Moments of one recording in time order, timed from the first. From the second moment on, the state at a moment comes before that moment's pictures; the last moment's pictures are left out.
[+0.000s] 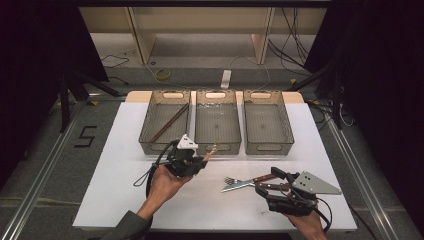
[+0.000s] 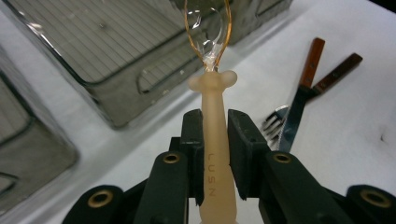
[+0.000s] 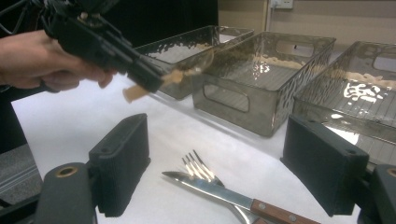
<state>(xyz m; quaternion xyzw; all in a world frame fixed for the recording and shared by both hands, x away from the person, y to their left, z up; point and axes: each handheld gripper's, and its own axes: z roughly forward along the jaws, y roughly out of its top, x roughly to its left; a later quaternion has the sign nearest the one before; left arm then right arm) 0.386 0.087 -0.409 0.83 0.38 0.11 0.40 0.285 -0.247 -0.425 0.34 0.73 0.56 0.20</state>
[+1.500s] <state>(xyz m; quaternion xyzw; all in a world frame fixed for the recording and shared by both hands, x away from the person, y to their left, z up) 0.477 0.082 -0.359 0.76 0.41 0.14 0.48 0.287 -0.249 -0.425 0.34 0.73 0.56 0.20</state>
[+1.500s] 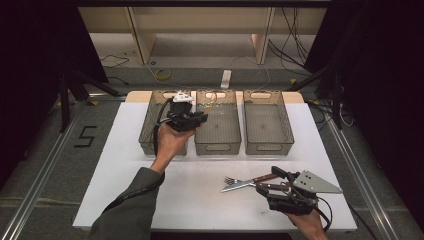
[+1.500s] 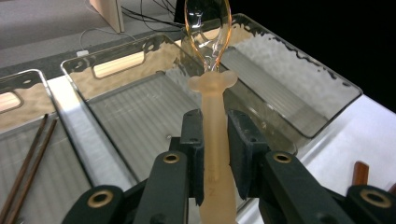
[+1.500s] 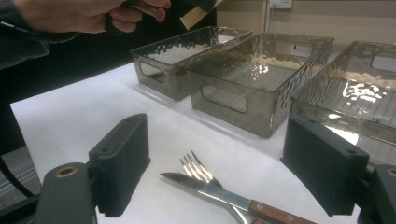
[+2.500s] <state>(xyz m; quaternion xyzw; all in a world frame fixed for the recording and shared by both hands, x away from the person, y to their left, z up) 0.502 0.059 -0.396 0.77 0.44 0.14 0.44 0.288 -0.248 -0.425 0.34 0.73 0.56 0.19</state>
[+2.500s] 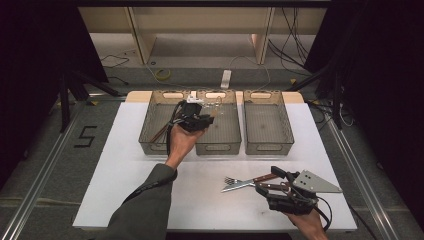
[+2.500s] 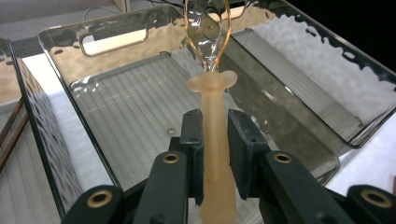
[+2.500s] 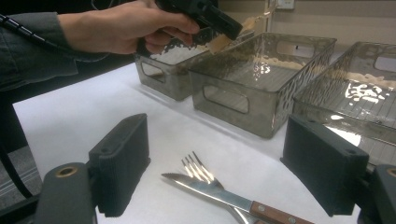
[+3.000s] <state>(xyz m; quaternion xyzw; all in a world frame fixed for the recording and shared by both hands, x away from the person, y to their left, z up) 0.507 0.060 -0.401 0.75 0.47 0.14 0.44 0.288 -0.249 -0.426 0.34 0.73 0.56 0.19</state>
